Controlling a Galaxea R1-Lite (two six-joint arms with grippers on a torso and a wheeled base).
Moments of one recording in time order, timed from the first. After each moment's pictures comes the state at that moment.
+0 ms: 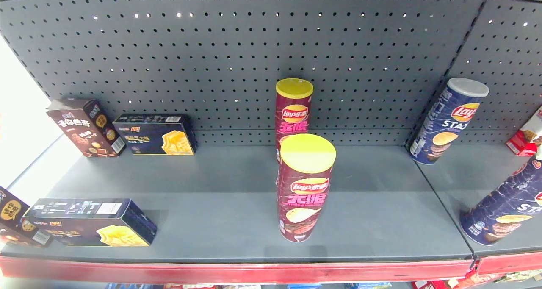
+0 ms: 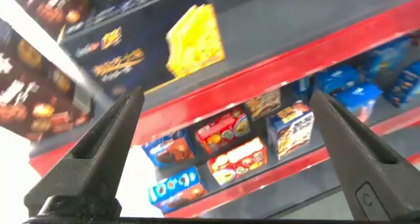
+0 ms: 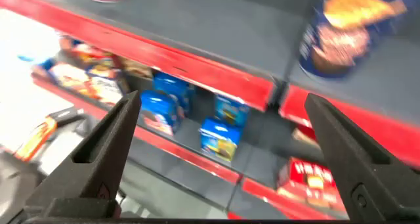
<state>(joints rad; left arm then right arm) -0.31 0.01 -0.07 0.09 0.06 0.27 0.57 0.08 -0.10 0.13 -0.19 -0.06</state>
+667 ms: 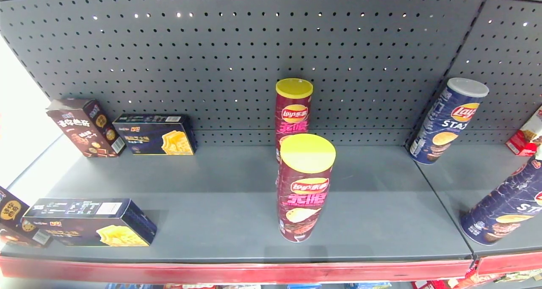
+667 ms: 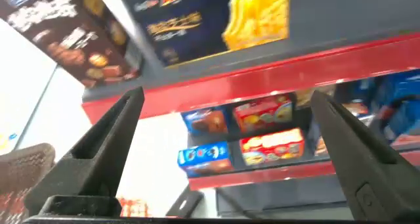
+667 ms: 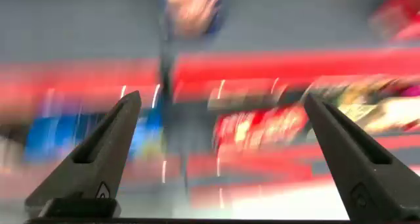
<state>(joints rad) 0.04 0.07 -0.04 0.03 -0.04 0.25 0.11 0.13 -0.03 -0.05 -0.28 0.01</state>
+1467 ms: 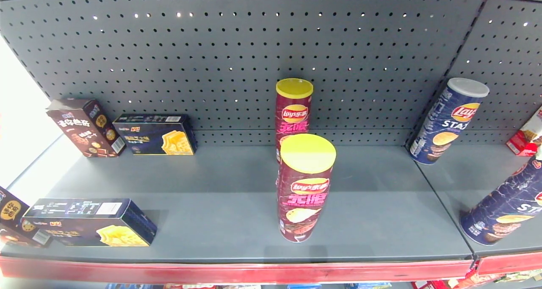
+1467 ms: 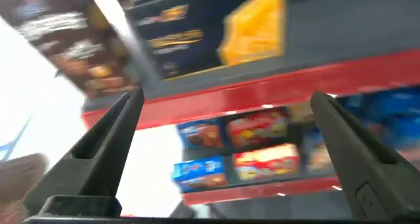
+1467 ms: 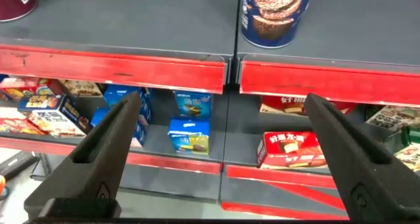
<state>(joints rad) 0.00 0.00 -0.03 0.00 0.08 0.22 0.12 0.09 0.00 0.01 0.00 -0.01</state>
